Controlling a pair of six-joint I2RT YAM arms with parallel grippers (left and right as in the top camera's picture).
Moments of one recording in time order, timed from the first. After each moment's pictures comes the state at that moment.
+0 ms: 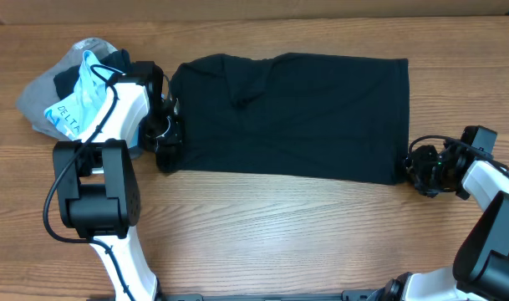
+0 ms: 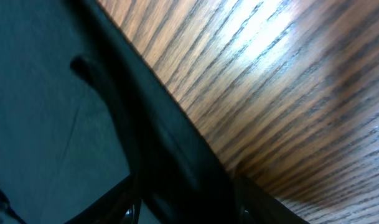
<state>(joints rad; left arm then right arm) 0.00 2.09 1.53 -1.09 0.14 -0.06 -0.46 1.69 0.84 -0.48 -0.42 0.51</state>
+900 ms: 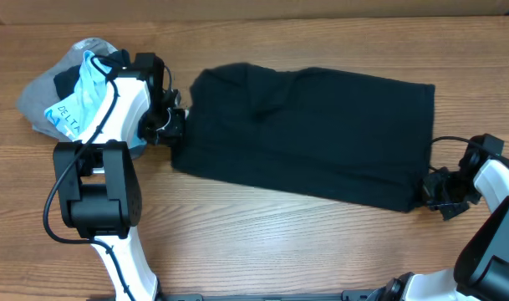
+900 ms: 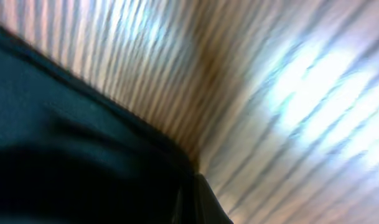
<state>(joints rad) -0.01 2.09 1.59 -1.09 0.11 -0.04 -0.52 1.67 0.90 -0.81 -0.09 0.62</state>
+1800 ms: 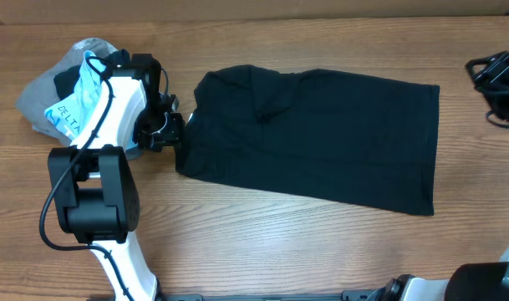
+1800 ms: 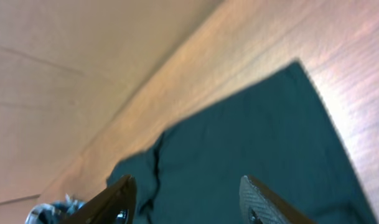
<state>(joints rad) -0.01 2.05 1.60 -1.22 0.12 -0.02 -0.50 1.54 1.62 -0.98 -0.51 0.41</state>
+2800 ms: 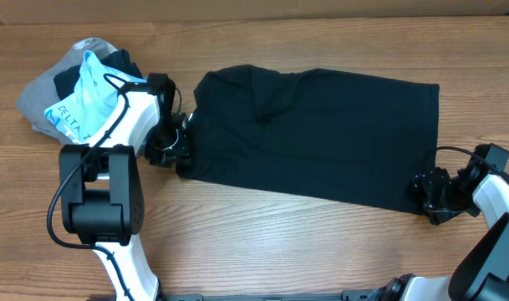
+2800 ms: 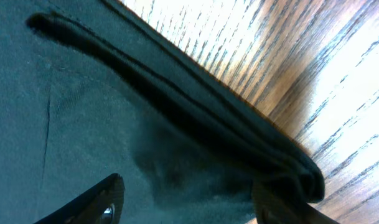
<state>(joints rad) -0.05 2.04 1.44 -1.11 0.12 -0.08 -0.56 1.58 0.79 -0.69 -0.27 0.59</state>
